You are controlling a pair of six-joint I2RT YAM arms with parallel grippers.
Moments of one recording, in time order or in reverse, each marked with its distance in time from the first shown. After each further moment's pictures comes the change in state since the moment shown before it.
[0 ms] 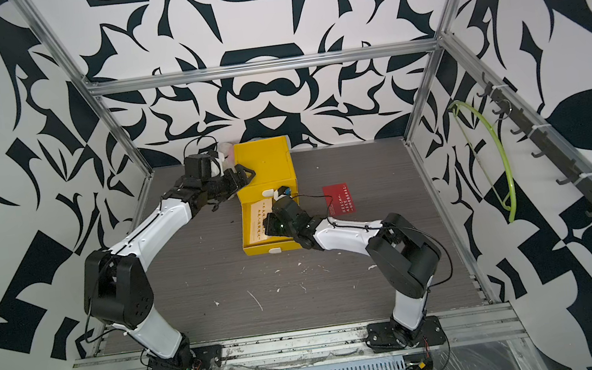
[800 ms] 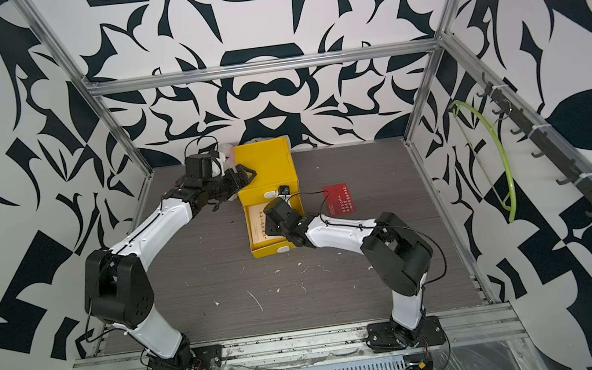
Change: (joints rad) left arm -0.004 0.002 0.003 -0.001 0.002 0.000; right arm 0.028 0.069 0.101 -0.176 0.208 -0.068
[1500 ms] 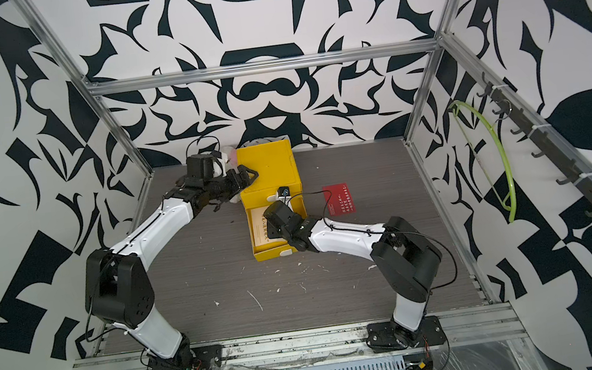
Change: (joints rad) left arm -0.007 0.004 0.003 -0.007 0.023 -0.001; right arm 0.027 -0.082 -0.042 -0.060 0.111 -0.049
